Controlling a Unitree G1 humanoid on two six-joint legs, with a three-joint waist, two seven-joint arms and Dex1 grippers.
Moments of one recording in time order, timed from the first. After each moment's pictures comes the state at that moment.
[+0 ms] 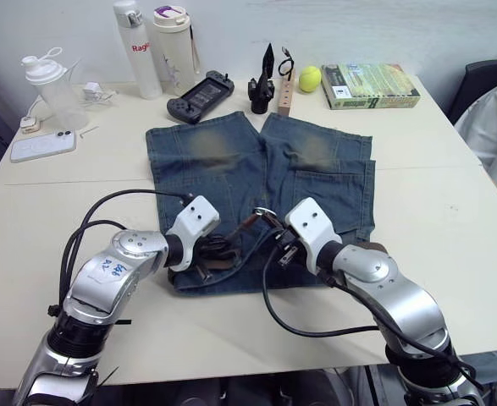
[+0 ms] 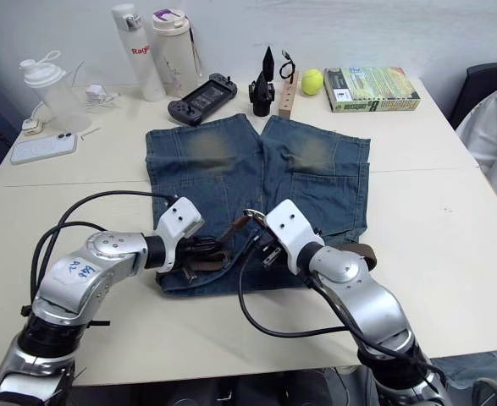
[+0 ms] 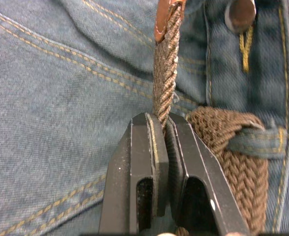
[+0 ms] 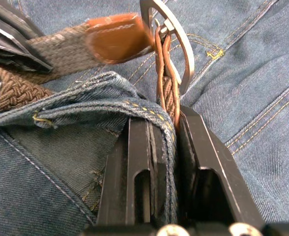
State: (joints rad) left arm -0.46 0.55 -0.17 -0.43 -0.31 1.10 -0.54; right arm -0.37 -0.38 0.28 -0.64 0.14 1.05 0.35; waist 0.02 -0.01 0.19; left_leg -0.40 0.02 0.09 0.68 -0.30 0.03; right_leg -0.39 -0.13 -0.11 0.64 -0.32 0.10
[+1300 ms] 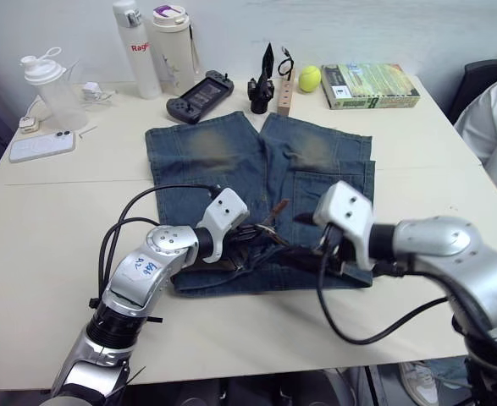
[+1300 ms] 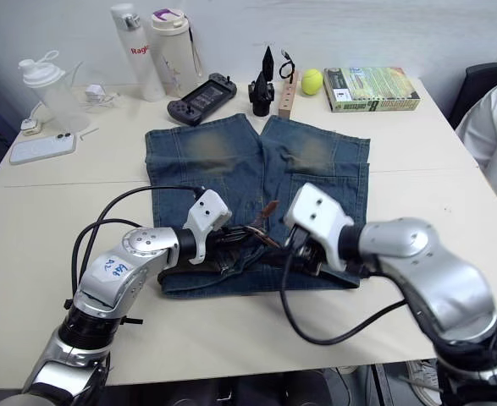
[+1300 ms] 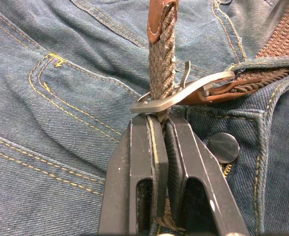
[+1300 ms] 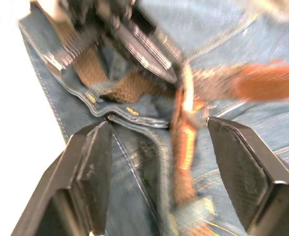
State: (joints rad) left arm -0.50 0.41 -0.24 -0.34 -0.27 0.89 -0.52; right arm -0.55 -0.74 0.04 -0.73 0.45 1.13 0.82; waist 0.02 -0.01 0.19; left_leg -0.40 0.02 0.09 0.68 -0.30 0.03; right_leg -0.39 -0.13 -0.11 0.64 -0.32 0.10
